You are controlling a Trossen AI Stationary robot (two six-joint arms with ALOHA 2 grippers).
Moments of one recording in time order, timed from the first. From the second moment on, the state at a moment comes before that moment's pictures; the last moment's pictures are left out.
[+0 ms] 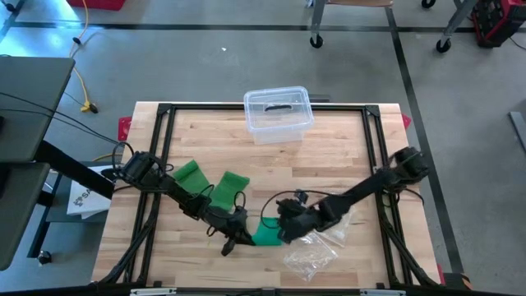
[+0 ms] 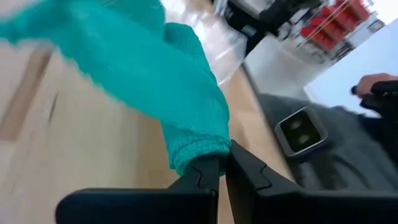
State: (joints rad) left arm -0.47 1.95 0.61 1.01 0.03 -0.63; right arm 0.47 1.84 1.11 -0.26 0.48 0.74
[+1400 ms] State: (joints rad) left arm -0.43 1.93 0.62 1.15 0.06 -0.83; right arm 0.61 1.76 1.13 -0.45 0.77 0.94
